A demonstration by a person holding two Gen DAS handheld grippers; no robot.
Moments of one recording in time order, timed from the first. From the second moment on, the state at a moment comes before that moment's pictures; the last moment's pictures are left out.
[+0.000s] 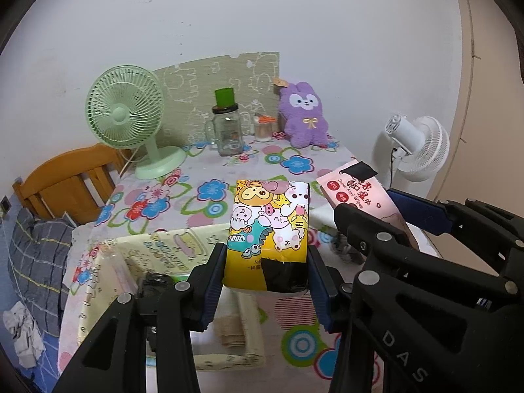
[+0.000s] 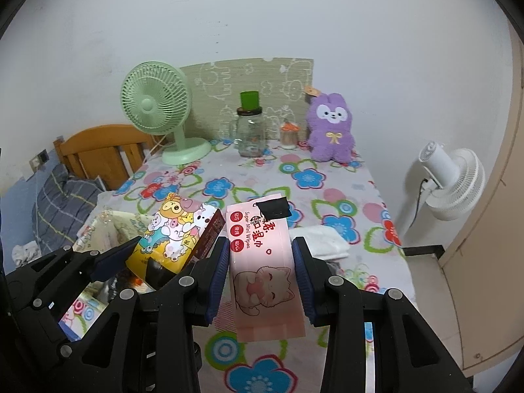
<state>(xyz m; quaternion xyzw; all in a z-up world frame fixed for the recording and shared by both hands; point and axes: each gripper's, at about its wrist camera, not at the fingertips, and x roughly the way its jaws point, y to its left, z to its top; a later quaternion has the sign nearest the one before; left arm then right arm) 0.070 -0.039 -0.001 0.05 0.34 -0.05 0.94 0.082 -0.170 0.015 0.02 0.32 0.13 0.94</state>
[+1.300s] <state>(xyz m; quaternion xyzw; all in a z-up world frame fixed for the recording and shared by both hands) 0.086 0.064 -0.046 0.02 0.39 0.01 0.92 0.116 -0.049 -0.015 -0.02 0.36 0.20 0.91</state>
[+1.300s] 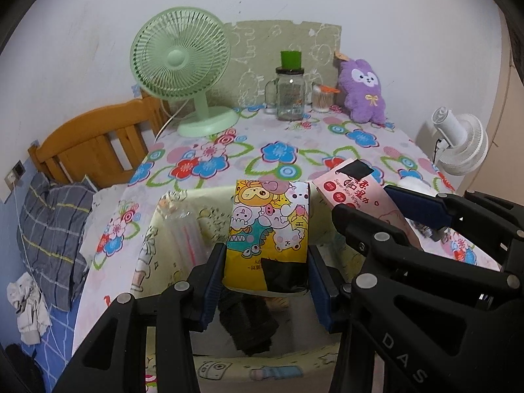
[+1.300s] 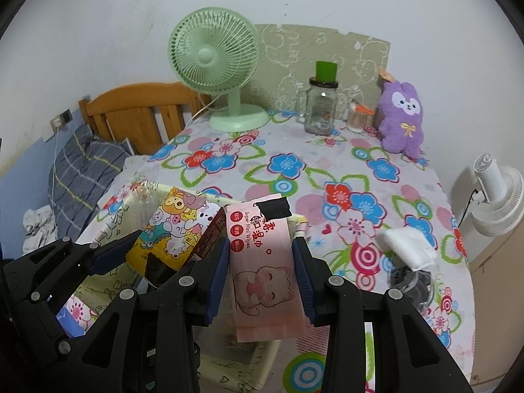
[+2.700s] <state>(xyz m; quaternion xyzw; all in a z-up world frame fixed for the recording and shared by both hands) 0.086 0.081 -0.054 -0.01 0.40 0.02 0.92 0.125 -0.024 -0.028 -0.01 0.39 0.23 0.89</state>
